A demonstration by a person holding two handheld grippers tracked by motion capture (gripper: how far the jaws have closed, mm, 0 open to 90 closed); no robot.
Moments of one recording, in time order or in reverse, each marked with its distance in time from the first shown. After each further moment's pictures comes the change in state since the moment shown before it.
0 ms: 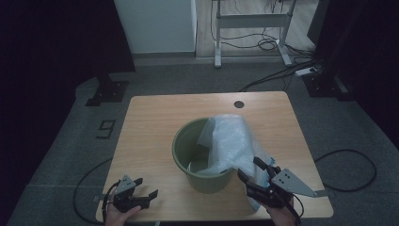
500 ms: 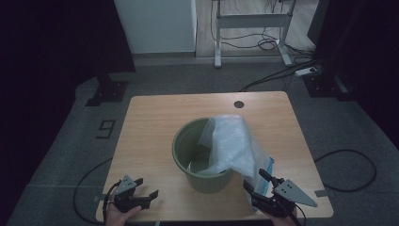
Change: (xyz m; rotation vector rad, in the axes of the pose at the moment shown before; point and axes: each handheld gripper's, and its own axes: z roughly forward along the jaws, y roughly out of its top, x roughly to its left) left arm -0.001 0.000 0.001 0.005 -0.002 0.003; right arm -0.013 -0.048 -0.012 0.072 -0.044 0.039
